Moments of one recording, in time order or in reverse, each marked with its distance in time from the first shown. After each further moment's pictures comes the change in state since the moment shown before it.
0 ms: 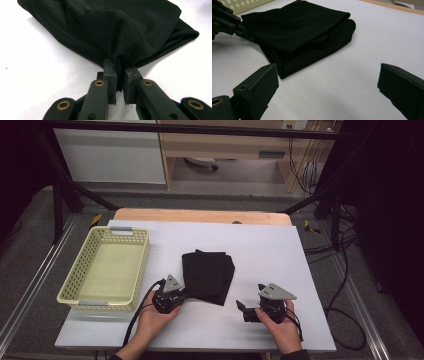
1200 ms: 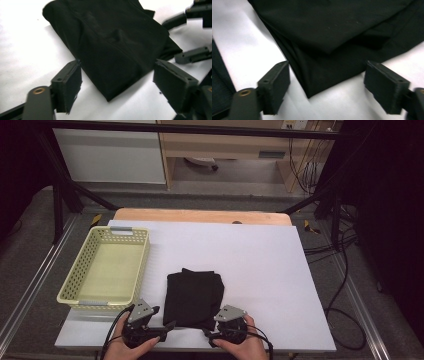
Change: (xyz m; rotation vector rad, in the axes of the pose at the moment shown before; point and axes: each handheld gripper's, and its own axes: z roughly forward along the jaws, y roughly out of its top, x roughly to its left) left arm -0.027 -0.042 -0.093 -0.054 0.026 -0.122; right arm 0.102 -0.014 0.039 0.208 0.189 -0.138
